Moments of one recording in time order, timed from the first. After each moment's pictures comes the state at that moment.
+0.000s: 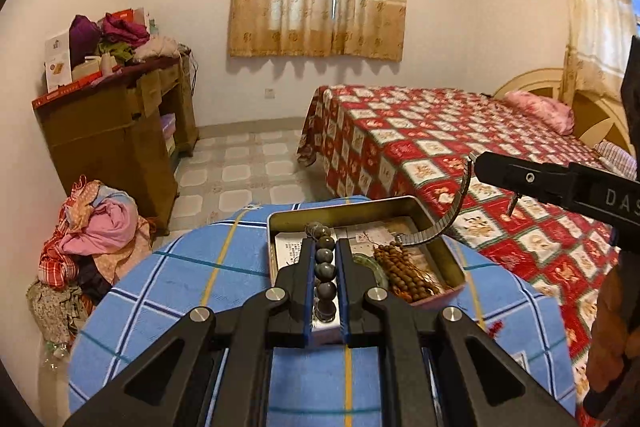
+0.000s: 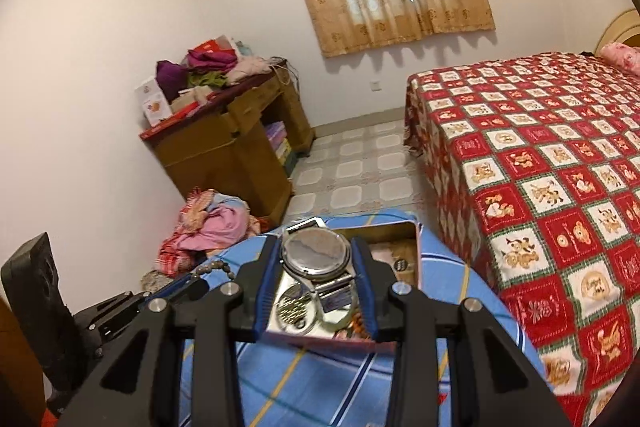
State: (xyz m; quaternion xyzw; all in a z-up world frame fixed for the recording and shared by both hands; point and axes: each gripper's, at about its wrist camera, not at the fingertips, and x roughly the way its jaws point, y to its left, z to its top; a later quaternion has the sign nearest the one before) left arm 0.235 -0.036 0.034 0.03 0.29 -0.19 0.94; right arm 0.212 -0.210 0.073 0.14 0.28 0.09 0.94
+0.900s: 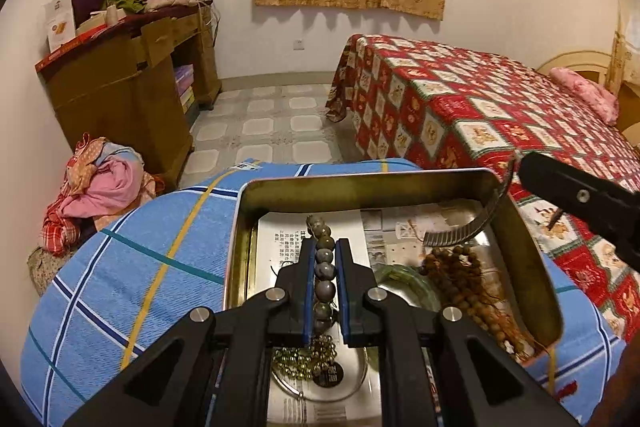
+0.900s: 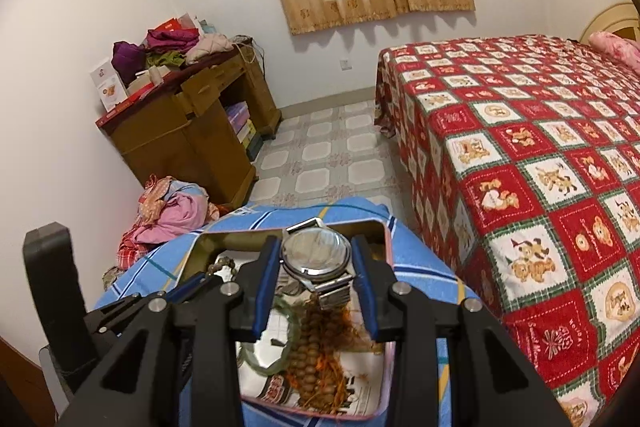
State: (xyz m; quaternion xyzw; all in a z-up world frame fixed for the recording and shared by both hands) left arm 0.319 -0.077 -0.031 0.03 0.37 -0.12 0.92; right arm 0.275 -0.222 0.015 0.13 0.31 0.04 0.94
